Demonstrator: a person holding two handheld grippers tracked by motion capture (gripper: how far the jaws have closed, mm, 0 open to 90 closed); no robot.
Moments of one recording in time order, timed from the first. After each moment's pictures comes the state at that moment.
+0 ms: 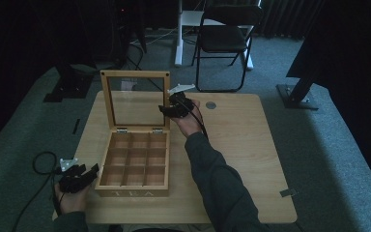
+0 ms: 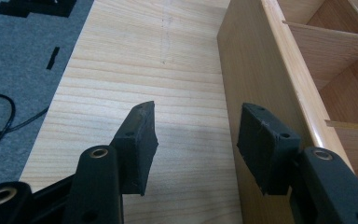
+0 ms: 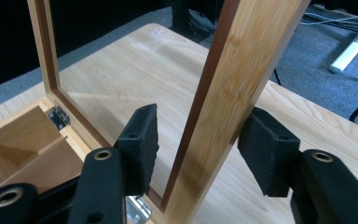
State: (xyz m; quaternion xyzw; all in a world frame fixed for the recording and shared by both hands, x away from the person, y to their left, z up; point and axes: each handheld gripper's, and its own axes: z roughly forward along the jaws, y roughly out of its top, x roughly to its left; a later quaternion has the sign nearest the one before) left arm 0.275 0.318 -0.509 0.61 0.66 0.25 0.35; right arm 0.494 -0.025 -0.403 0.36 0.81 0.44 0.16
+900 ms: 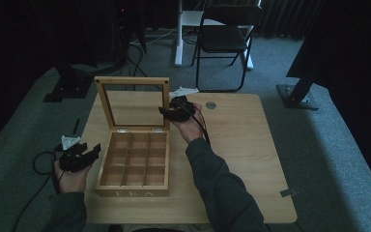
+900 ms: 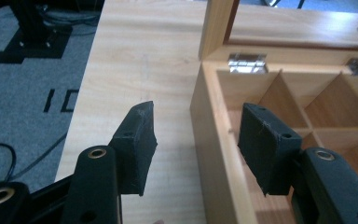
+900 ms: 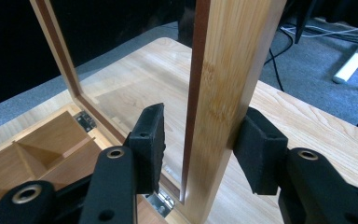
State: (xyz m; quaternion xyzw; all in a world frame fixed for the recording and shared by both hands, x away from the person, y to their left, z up) left arm 0.315 0.306 -0.446 0.65 0.61 0.28 0.36; right arm 0.466 -0.030 -0.393 0.35 0.79 0.47 0.17
